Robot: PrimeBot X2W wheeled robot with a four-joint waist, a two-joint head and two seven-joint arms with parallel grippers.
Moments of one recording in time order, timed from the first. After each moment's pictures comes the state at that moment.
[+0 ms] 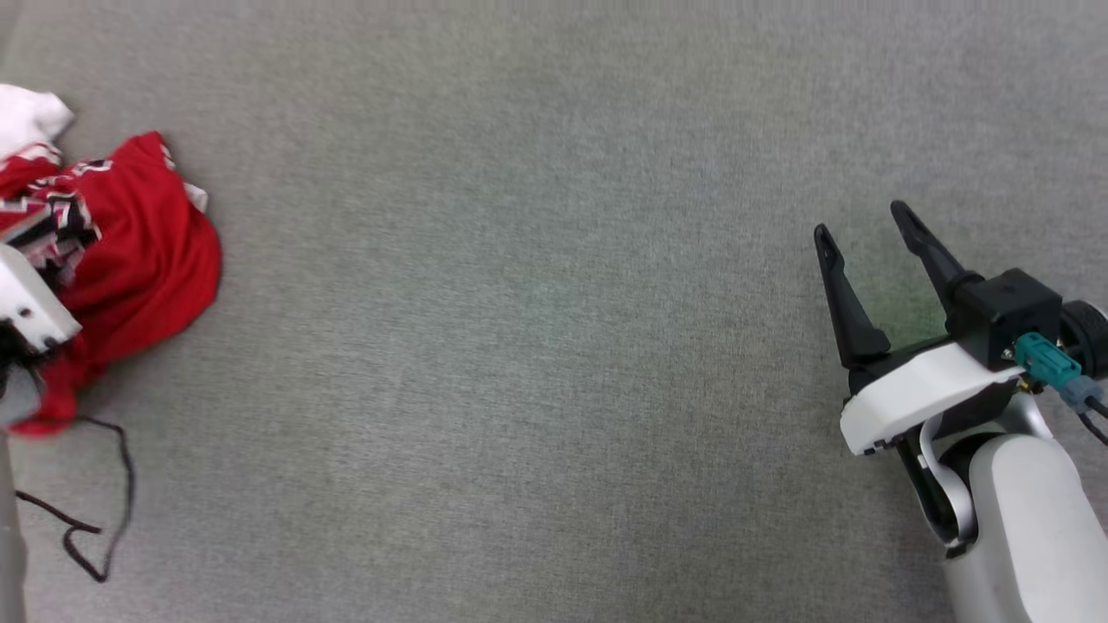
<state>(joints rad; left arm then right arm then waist) -0.70 0.46 0.22 0.64 -0.49 0.04 0.74 -0.35 -0.13 0.10 0.08 0.05 0.13 -0.01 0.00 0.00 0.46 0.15</state>
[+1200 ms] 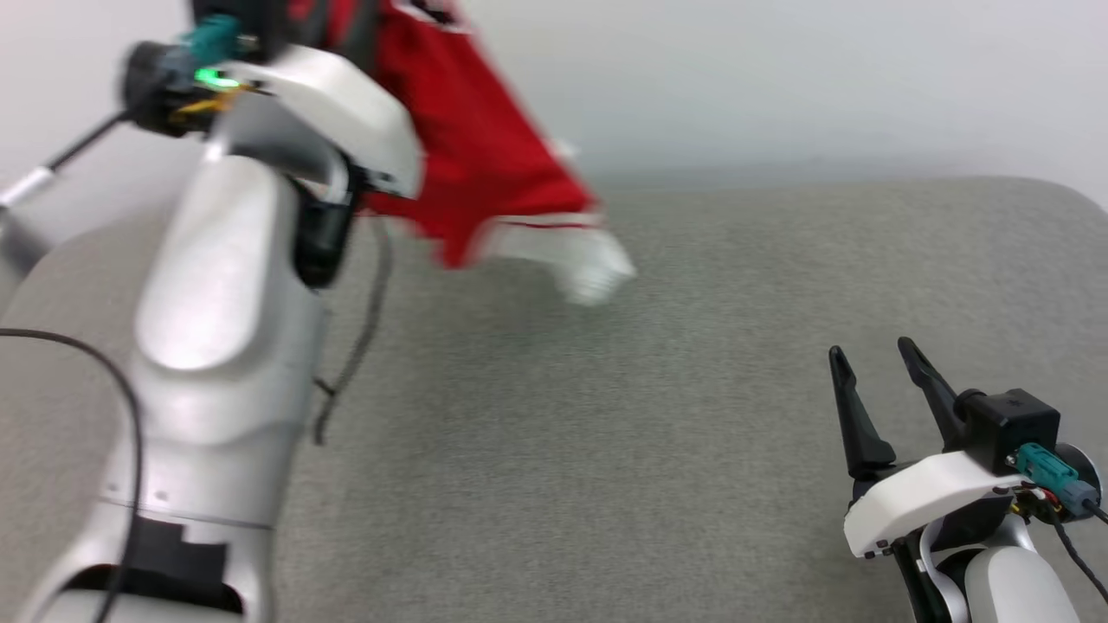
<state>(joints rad) -0.96 0.19 -0.22 0.56 -0.27 -0.11 -0.03 -0.13 -0.05 0.01 0.10 0.09 0.13 -0.03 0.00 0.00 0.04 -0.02</state>
